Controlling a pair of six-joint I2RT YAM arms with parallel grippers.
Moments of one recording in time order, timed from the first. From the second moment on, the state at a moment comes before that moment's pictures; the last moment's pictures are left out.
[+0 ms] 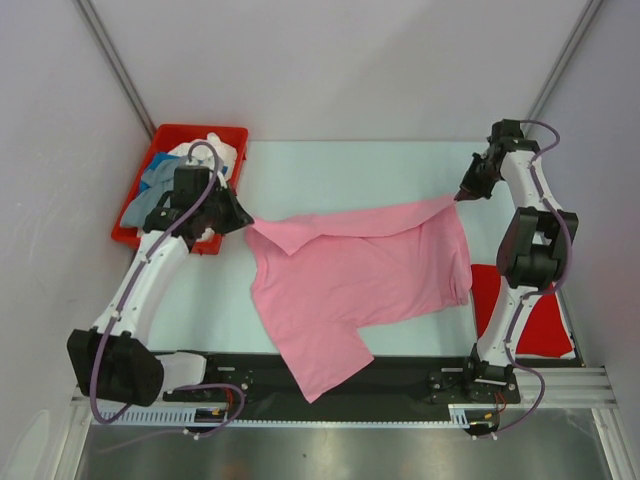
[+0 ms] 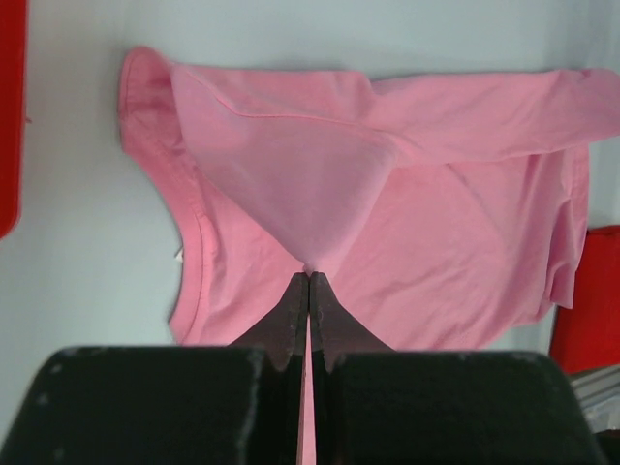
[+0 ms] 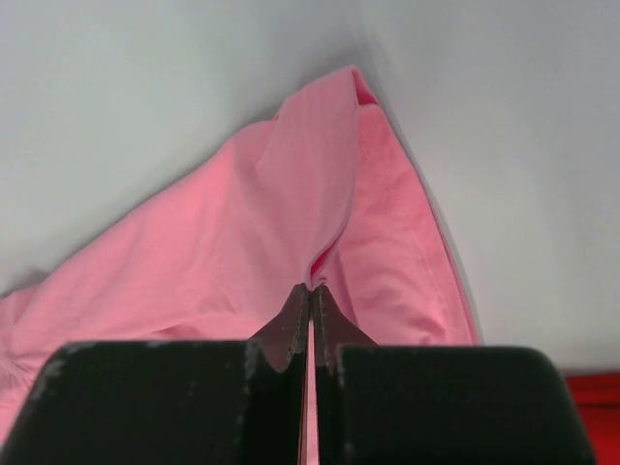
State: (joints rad) left arm -0.15 1.28 1.17 -0.64 0.22 -0.46; right arm -0.14 2.07 1.87 -0.92 -0.22 0.36
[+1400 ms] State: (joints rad) left arm -0.15 1.68 1.28 -0.65 0.05 -0.37; right arm -0.16 2.24 2.00 -0.77 -0.19 0.28
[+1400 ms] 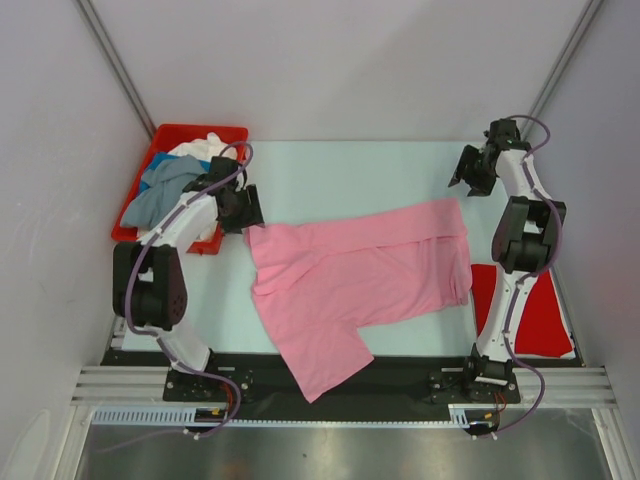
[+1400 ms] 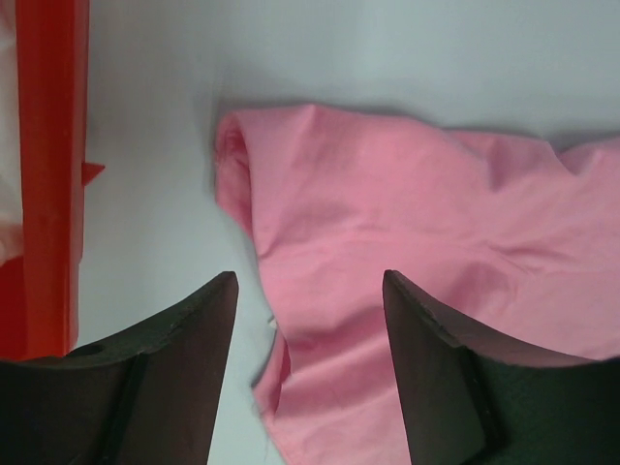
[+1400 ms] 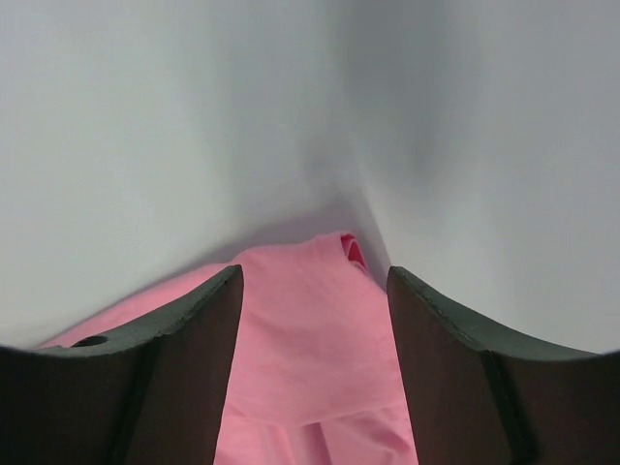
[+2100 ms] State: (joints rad) left arm -0.13 2.00 1.50 -0.63 0.03 -0.35; right arm -0.15 2.36 1.99 -0.76 -0.25 0.25
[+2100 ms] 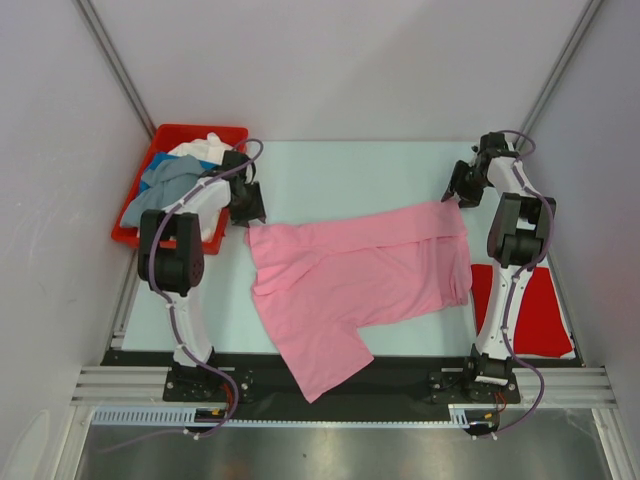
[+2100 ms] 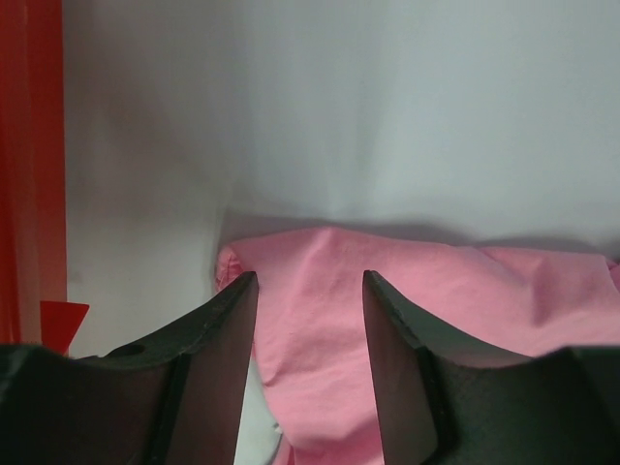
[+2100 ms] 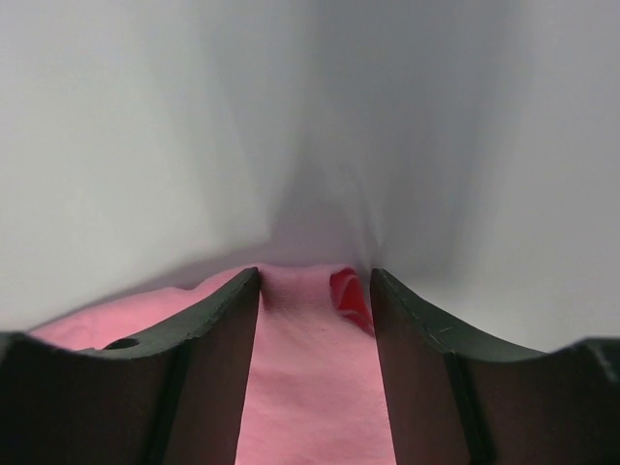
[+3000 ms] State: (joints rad) left arm -0.07 2.20 1.78 -0.67 -0.05 -0.33; right arm -0.14 2.52 2.20 -0.65 -0.30 0.44
